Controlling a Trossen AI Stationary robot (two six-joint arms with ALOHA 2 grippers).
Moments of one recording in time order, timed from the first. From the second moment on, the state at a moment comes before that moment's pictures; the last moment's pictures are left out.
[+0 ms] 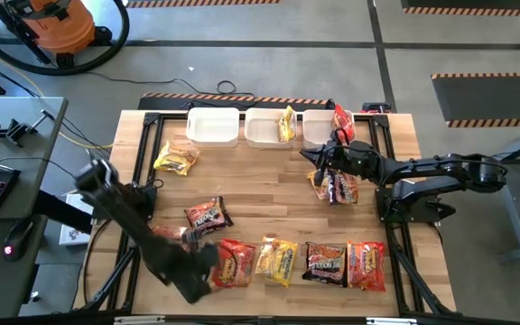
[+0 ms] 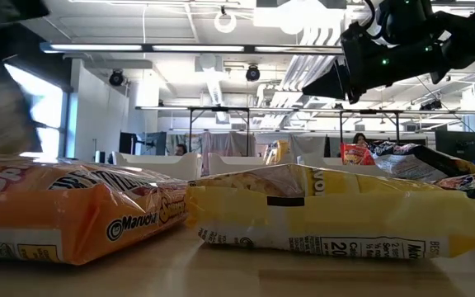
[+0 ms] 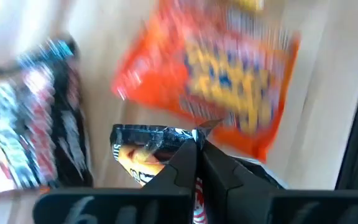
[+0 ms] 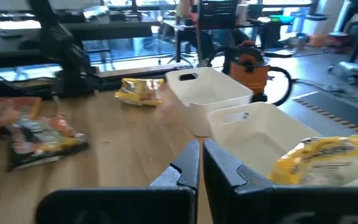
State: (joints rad) left arm -0.78 1.69 1.27 -0.92 -0.38 -1.00; right arm -0.29 1.11 0.36 0.61 0.06 0.00
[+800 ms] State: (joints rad) left arm -0.12 1.16 0.58 0.29 0.32 -0.22; right arm -0.19 1.60 0.90 0.42 -0.70 -0.04
